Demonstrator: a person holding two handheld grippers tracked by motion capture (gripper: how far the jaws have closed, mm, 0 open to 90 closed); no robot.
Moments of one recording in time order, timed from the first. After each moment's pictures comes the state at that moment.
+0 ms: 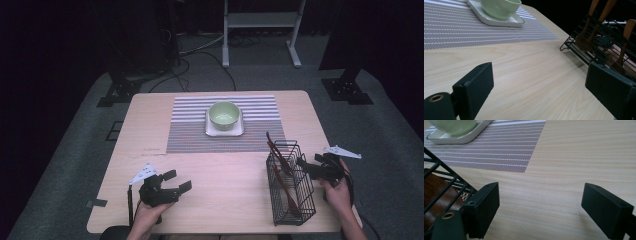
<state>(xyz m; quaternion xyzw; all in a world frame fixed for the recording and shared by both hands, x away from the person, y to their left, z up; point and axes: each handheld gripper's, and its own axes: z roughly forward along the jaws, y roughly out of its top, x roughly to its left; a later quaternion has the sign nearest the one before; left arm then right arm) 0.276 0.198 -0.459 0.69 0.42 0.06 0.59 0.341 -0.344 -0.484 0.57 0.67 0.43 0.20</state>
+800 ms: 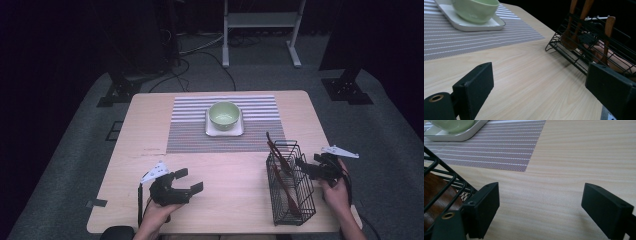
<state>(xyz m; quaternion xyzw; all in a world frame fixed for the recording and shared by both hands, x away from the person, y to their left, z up) 0.276 0.164 -0.443 0.71 0.37 0.04 0.60 0.342 -0.339 -0.484 0.57 0.67 0.42 0.21</state>
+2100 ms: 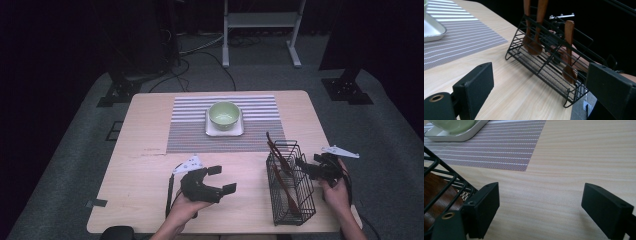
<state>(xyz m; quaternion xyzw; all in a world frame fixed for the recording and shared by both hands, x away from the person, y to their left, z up) 0.282 0.085 -0.418 0.73 0.30 -0.02 0.61 0.342 -0.340 -0.485 0.58 0.67 0.42 0.20</state>
